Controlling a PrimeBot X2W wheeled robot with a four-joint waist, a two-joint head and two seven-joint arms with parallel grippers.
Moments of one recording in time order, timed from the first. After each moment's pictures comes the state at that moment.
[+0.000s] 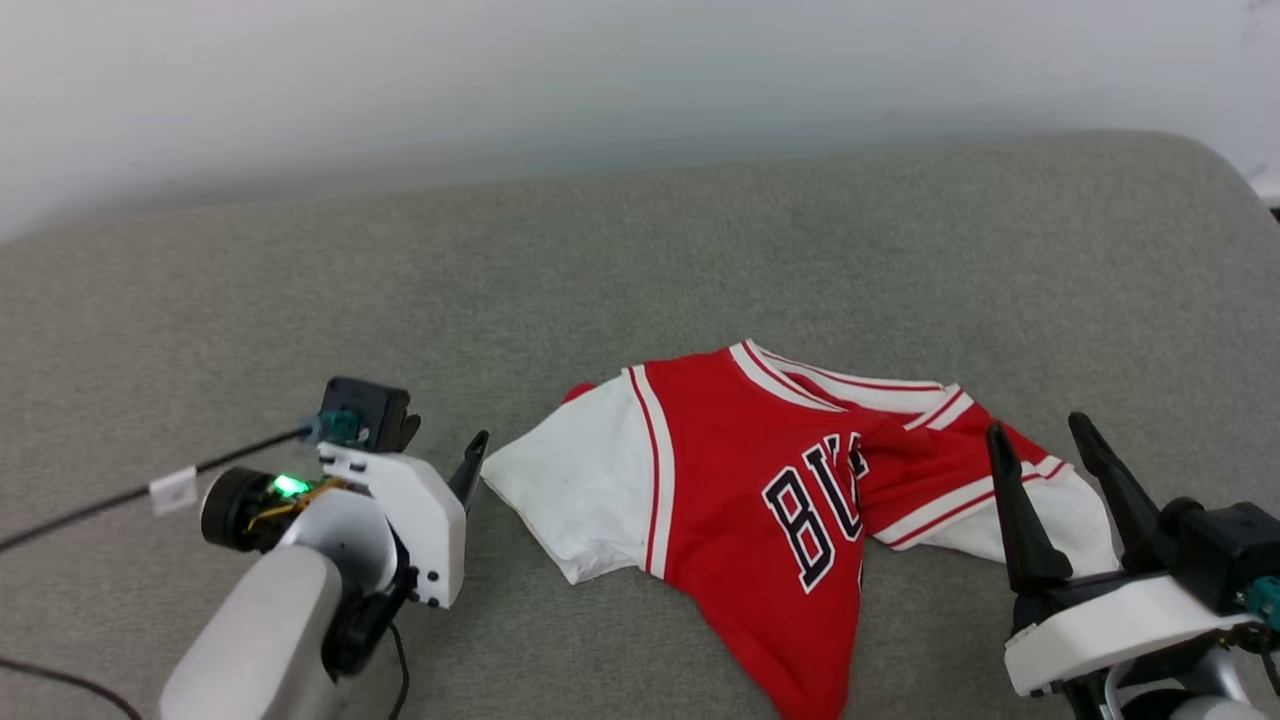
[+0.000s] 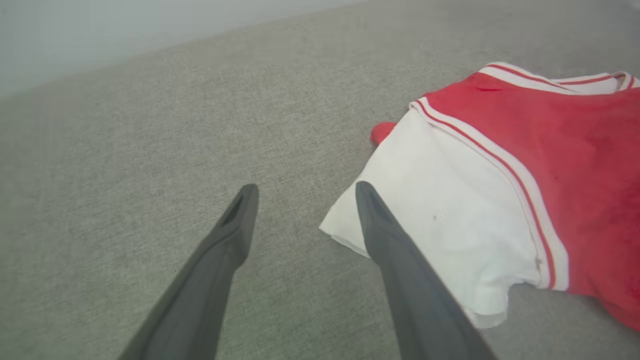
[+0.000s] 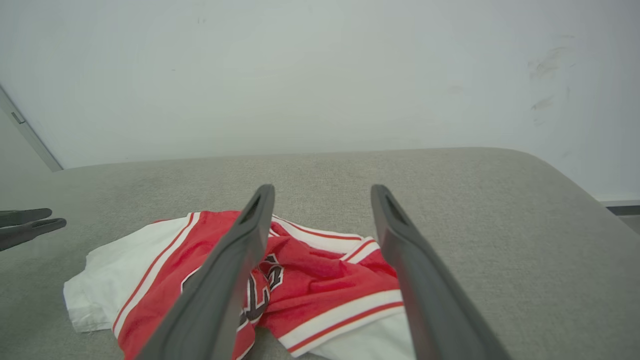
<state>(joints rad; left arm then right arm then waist) -0.39 0.36 -0.42 0.33 -0.47 -0.02 0.25 0.03 -0.06 0.00 -0.16 0.16 0.13 0.03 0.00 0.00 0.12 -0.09</state>
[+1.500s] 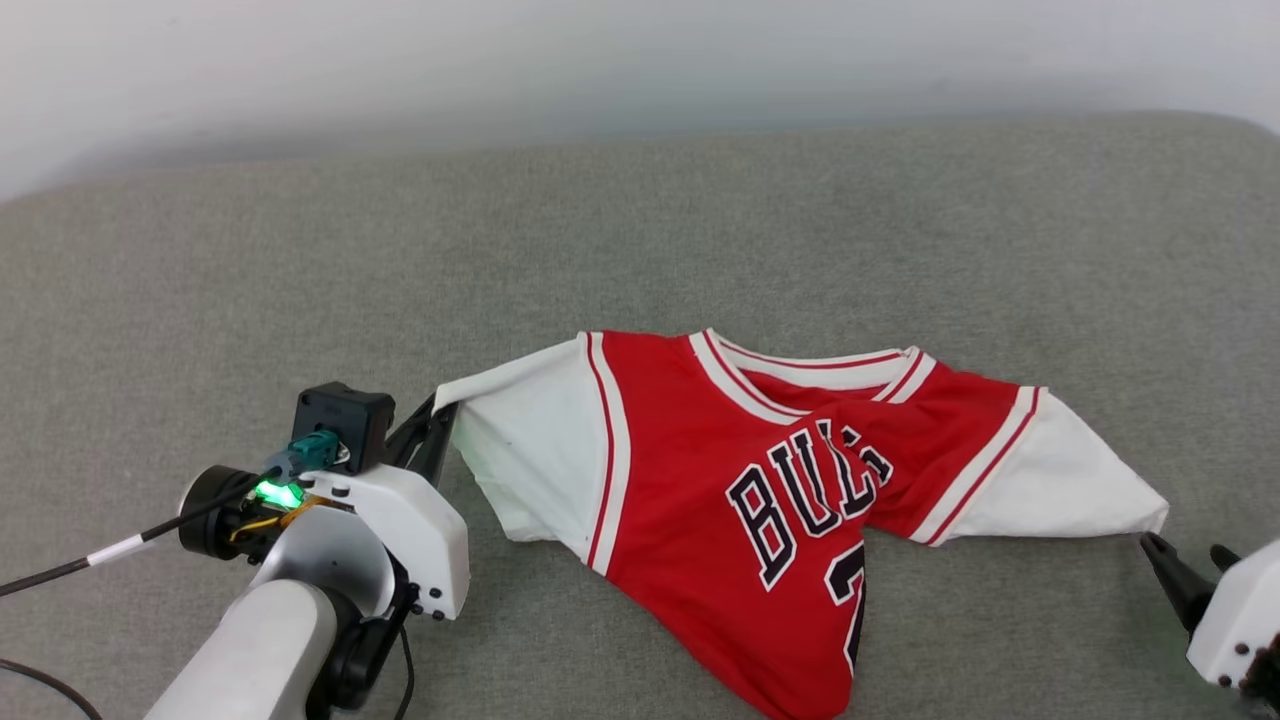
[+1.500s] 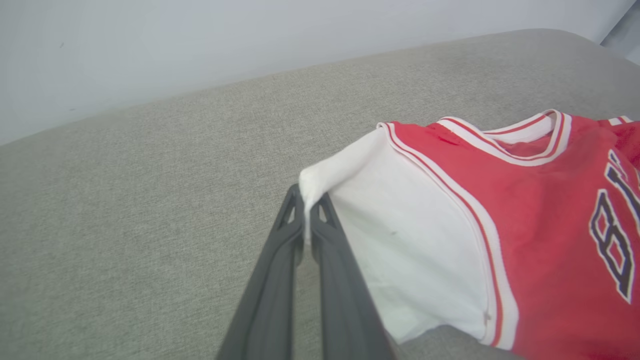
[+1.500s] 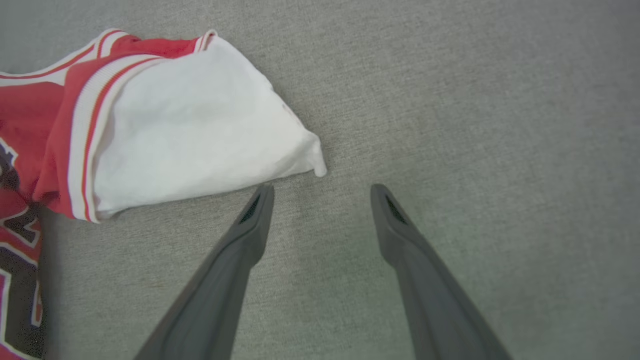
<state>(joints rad) -0.31 0.46 -0.47 0.03 -0.50 0.15 0.23 -0.06 -0.24 -0.26 0.13 0.40 0.13 0.59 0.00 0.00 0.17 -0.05</state>
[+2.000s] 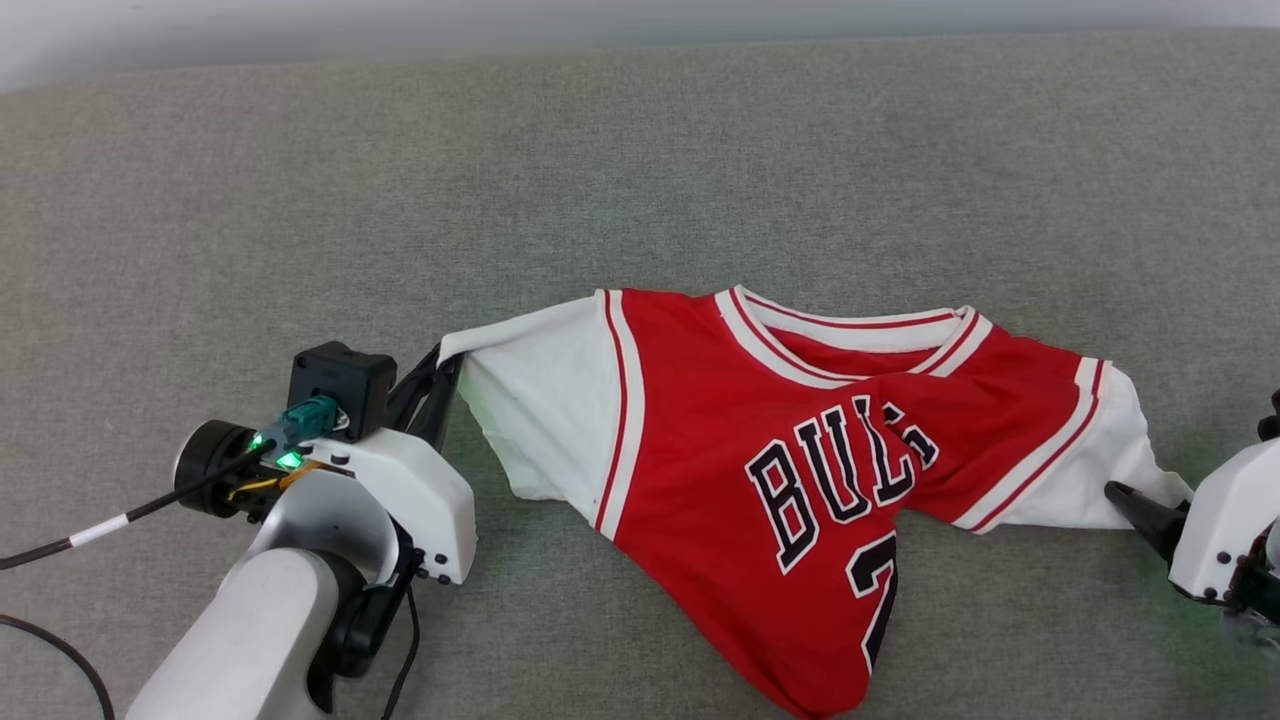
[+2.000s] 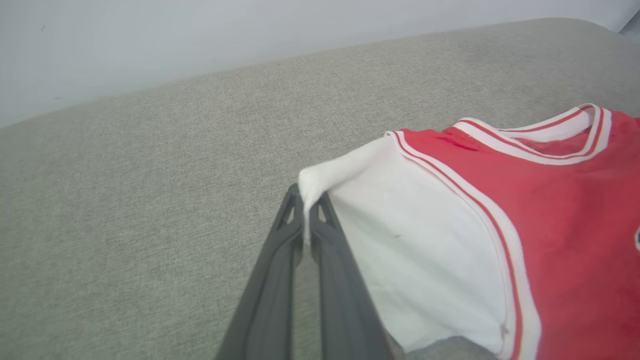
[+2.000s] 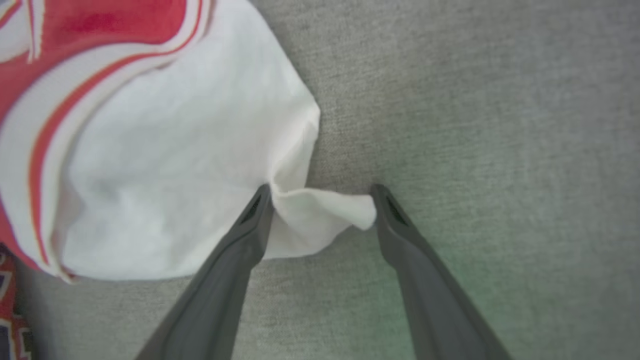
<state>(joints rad) -0.36 0.46 -0.47 -0.02 -0.48 0.16 0.22 -0.26 -0.28 -0.16 0.28 0.48 0.13 0.79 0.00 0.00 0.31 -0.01</state>
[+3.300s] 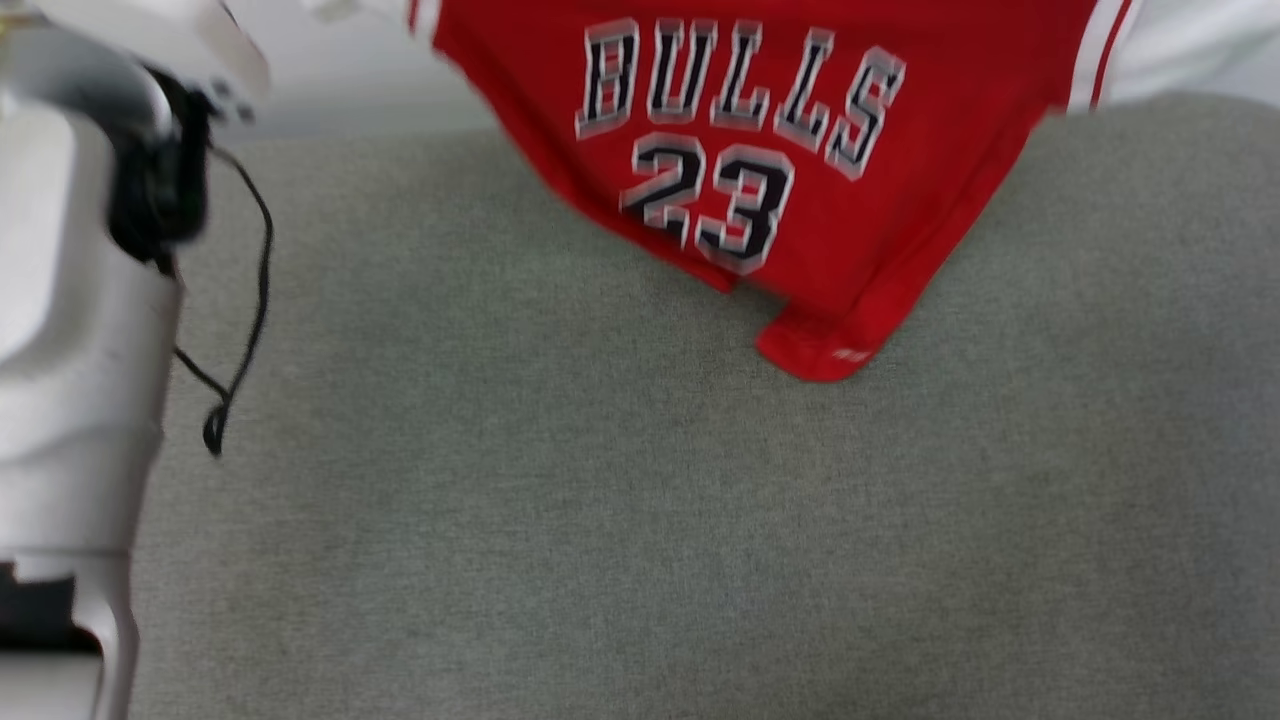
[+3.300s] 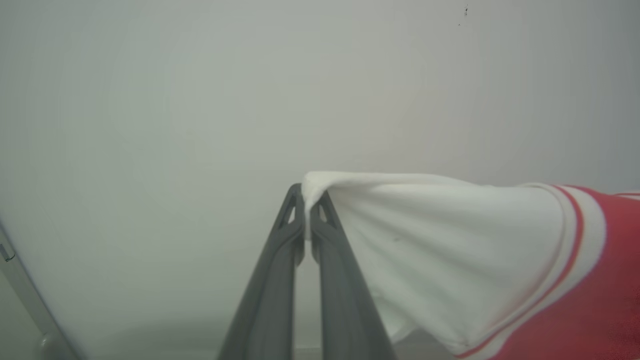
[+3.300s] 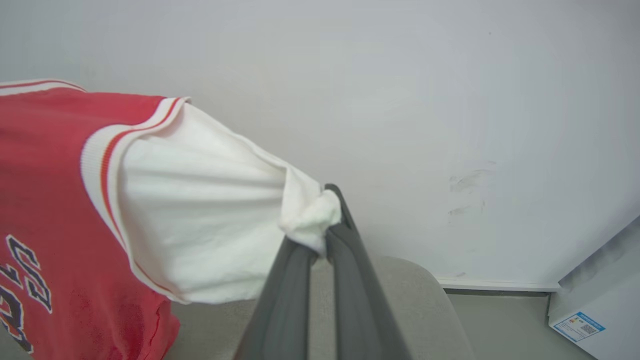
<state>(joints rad) -1.03 0.40 -0.28 0.54 -0.55 0.12 0.01 -0.87 -0.44 -0.03 0.29 0.32 0.13 0.45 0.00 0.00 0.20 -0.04</state>
